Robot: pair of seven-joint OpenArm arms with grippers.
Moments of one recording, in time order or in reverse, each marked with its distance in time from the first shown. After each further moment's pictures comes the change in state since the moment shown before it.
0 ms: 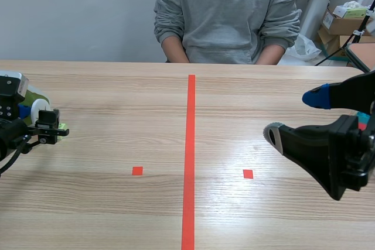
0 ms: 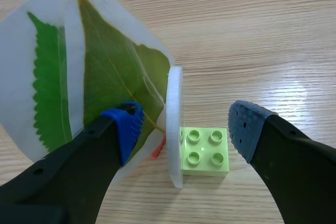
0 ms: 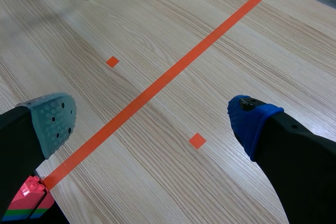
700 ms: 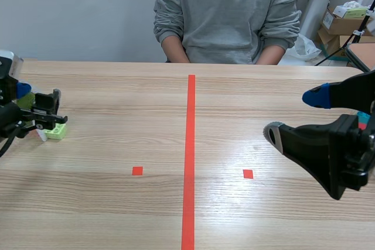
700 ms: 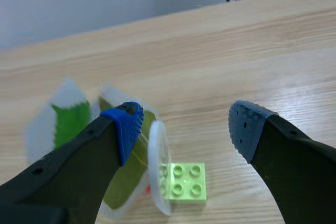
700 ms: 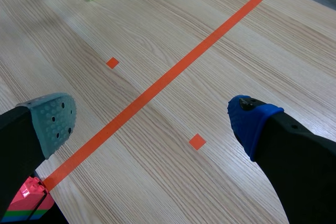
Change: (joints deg) left arm 6.8 -2.9 0.0 16.3 -0.6 -0.9 0.3; right arm 0.0 0.0 0.0 0.0 0.0 0.0 0.2
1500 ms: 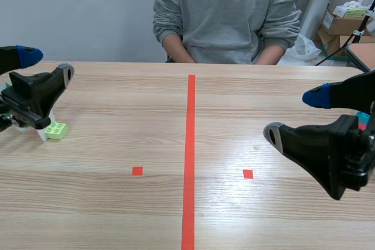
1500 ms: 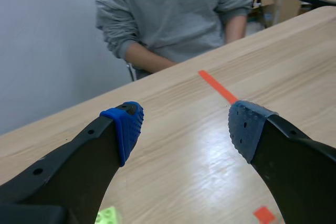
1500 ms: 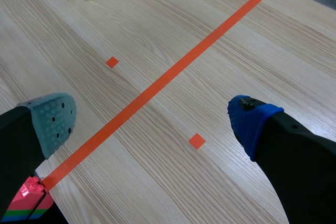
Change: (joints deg) left arm 26.4 -12.0 -3.1 39.6 -13.8 -9.7 1.1; right arm 0.0 0.0 0.0 0.0 -0.2 0.0 0.0
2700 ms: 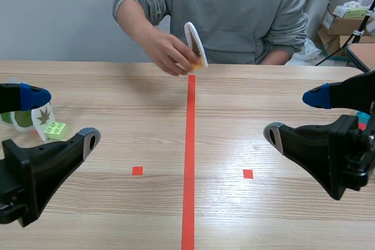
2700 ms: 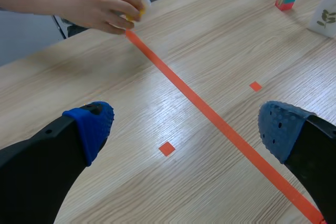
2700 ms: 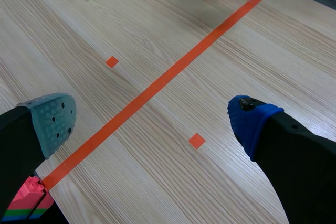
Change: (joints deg) left arm 22.9 -1.1 -6.0 20.2 -2.3 -2.8 10.1; right arm 0.0 0.0 0.0 0.0 0.0 0.0 0.0
